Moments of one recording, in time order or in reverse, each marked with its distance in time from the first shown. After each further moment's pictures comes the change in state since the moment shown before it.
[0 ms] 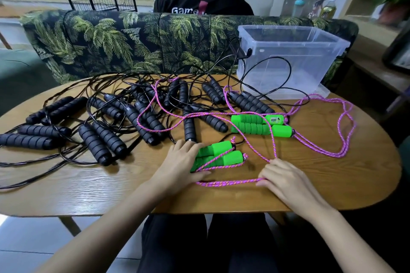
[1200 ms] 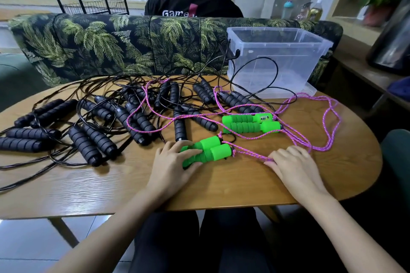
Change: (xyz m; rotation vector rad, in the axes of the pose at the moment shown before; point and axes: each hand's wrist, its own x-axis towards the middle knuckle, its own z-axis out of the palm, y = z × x) left_hand -0.009 0.012 0.014 -0.082 0.290 -0.042; right_hand -0.011 0.034 -0.006 -0.376 0.122 0.232
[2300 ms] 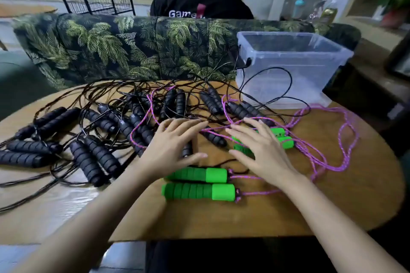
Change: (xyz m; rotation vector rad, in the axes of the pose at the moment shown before) left_hand 0.080 -0.029 -0.053 0.096 -0.078 0.289; right_hand 0.112 -0.048 -0.001 0.502 -0.194 -0.058
